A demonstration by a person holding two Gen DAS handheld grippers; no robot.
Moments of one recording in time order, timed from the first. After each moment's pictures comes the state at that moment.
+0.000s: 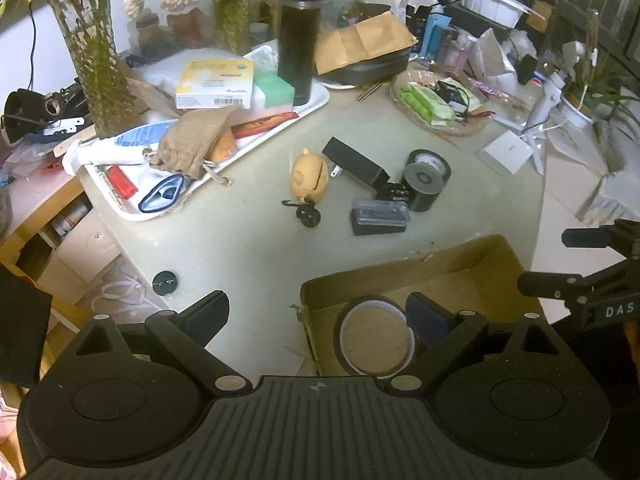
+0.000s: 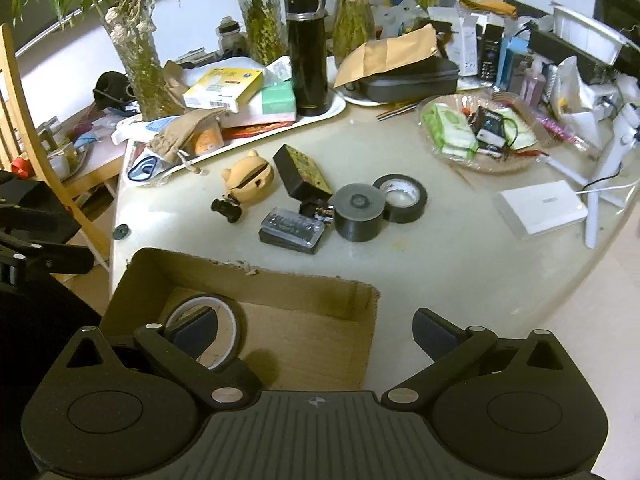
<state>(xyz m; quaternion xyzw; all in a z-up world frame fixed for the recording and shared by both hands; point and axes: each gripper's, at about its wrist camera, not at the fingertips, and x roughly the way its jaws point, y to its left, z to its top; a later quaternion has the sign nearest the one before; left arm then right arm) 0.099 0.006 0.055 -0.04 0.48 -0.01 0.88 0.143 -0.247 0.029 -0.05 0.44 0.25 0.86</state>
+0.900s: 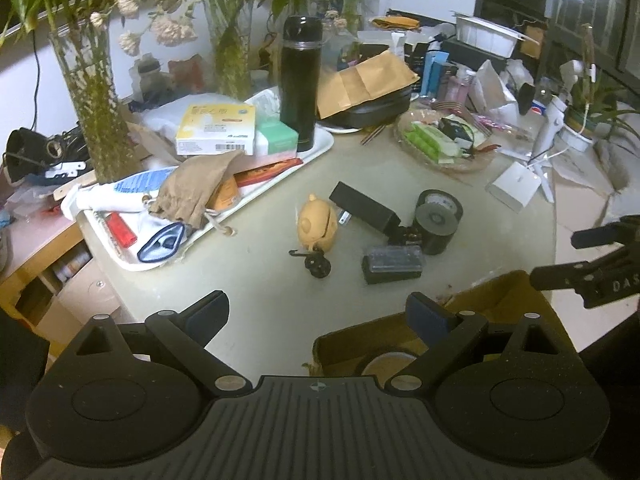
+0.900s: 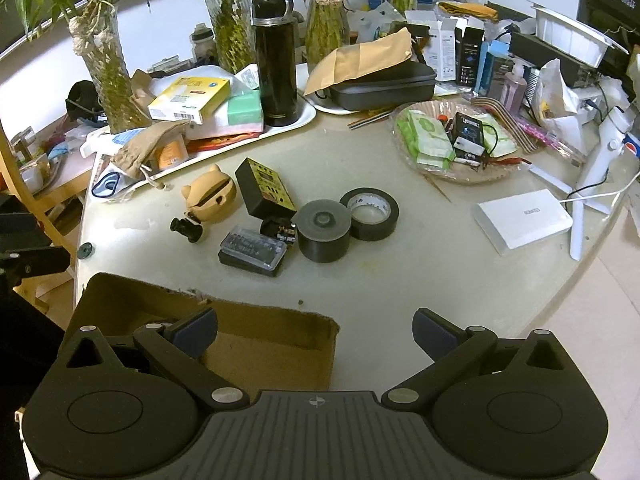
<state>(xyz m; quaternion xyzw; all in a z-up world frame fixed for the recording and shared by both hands) 0.109 0.008 0.040 -0.01 0.40 -0.01 0.92 0.178 -0.251 0.016 -0.05 0.43 0.23 0.87</state>
